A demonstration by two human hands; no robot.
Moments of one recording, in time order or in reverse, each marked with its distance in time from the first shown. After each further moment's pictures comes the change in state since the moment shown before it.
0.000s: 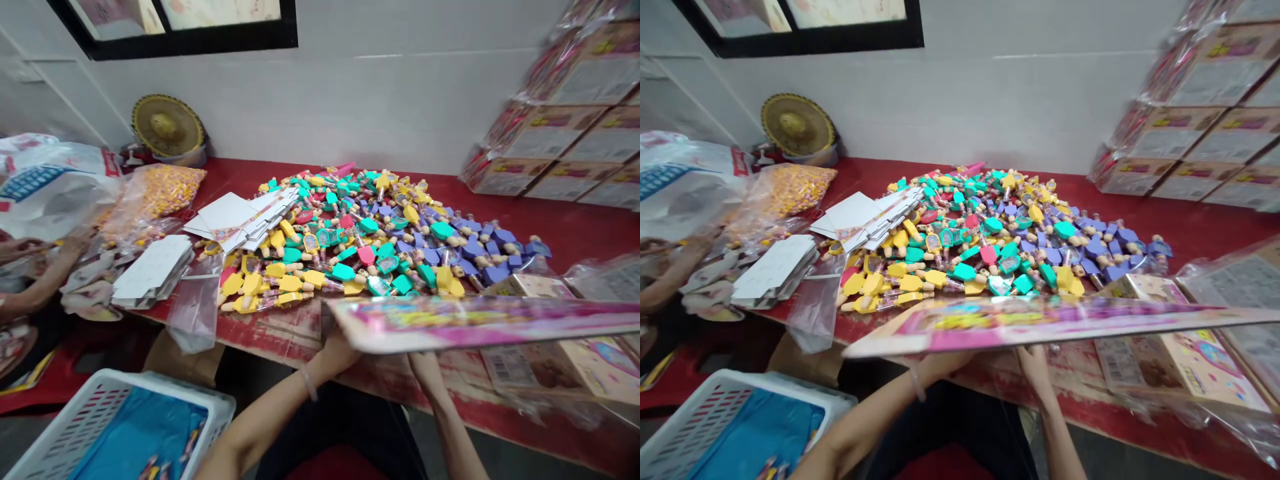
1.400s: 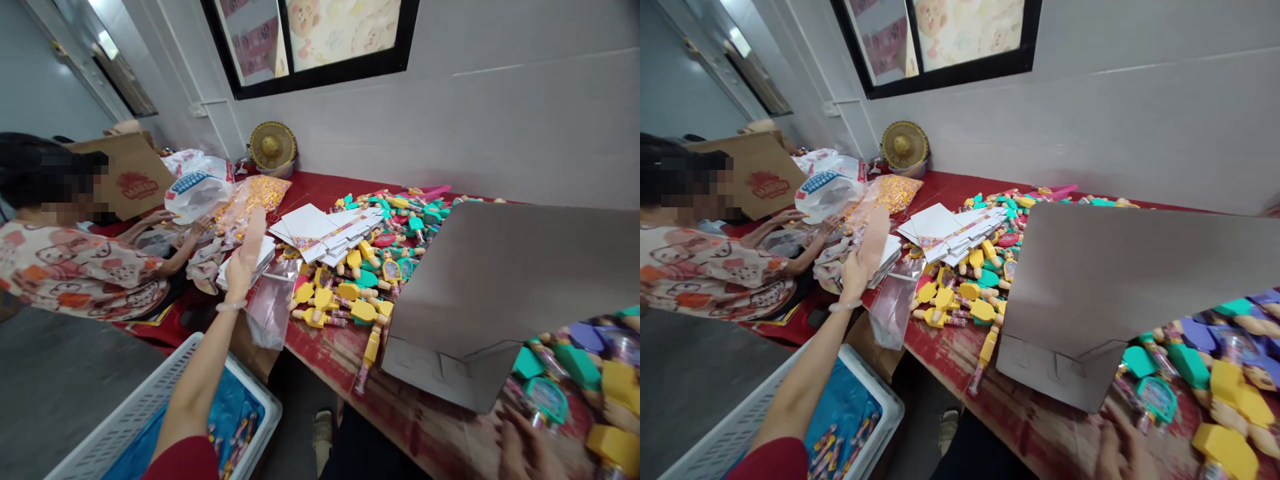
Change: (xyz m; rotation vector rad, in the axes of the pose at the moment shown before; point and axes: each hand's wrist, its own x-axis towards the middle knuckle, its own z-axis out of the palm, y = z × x) left_hand -0.137 -0.247 -0.334 0.186 0.936 -0.975; right_hand -0.014 -0.010 0.054 -0.364 0.153 -0.080
